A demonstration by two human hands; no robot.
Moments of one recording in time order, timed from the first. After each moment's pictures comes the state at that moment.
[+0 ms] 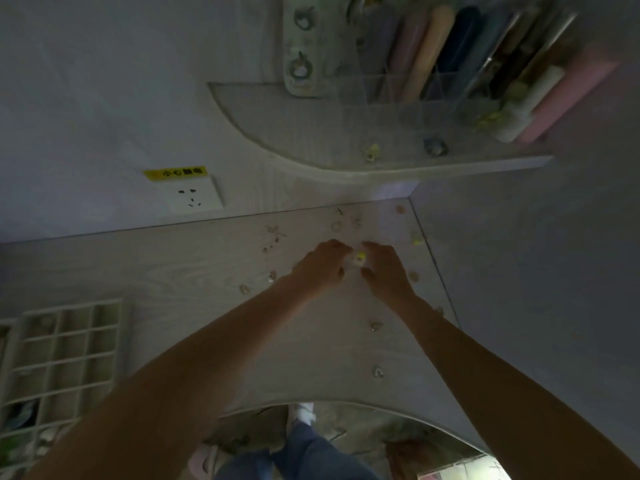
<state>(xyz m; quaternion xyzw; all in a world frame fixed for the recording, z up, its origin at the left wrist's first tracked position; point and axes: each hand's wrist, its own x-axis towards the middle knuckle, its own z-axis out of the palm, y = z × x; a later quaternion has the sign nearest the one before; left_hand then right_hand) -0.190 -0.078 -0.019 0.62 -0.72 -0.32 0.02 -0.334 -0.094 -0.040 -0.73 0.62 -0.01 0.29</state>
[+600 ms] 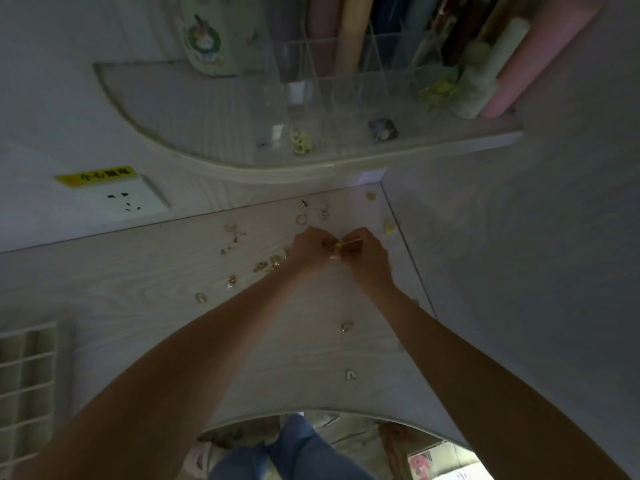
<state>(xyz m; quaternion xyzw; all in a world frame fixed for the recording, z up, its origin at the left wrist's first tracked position) -0.231 -0.121 -0.036 0.68 -0.56 -0.45 0.13 -0.352 -0.111 -0.046 -0.57 0.68 -0.22 0.39</state>
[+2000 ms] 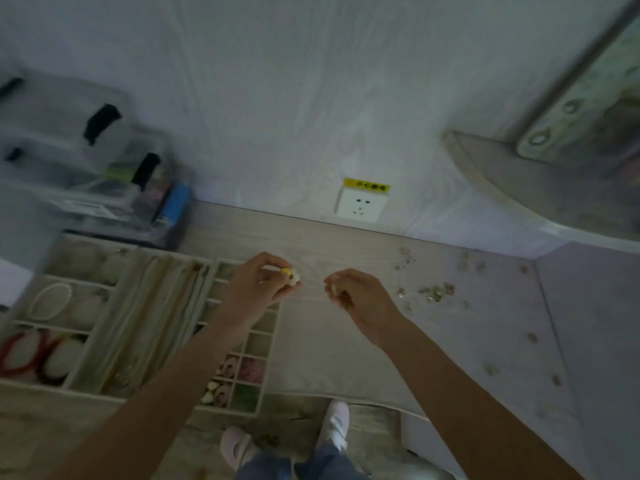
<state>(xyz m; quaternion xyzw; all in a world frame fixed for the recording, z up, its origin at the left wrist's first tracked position) 0.054 0.121 0.035 0.63 -0.20 -0.47 0.59 -0.093 0.031 0.039 -0.45 0.50 -0.17 0.72</state>
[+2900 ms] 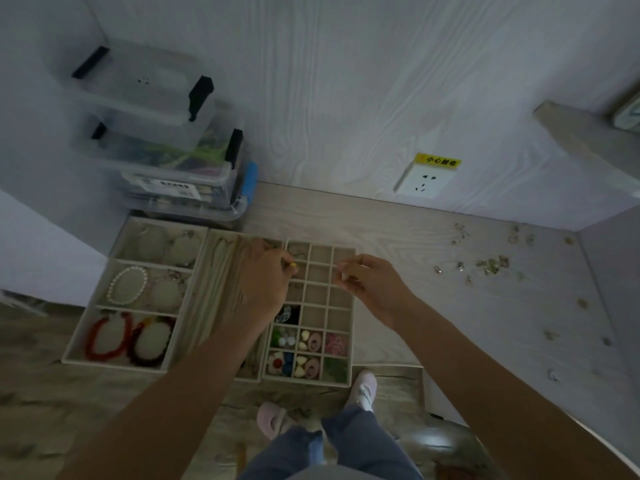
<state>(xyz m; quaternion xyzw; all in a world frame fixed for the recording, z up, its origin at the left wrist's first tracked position) 0.159 0.173 -0.039 0.85 -0.42 -0.19 0.23 0.008 0.108 0.035 -0.42 0.51 -0.18 0.73</state>
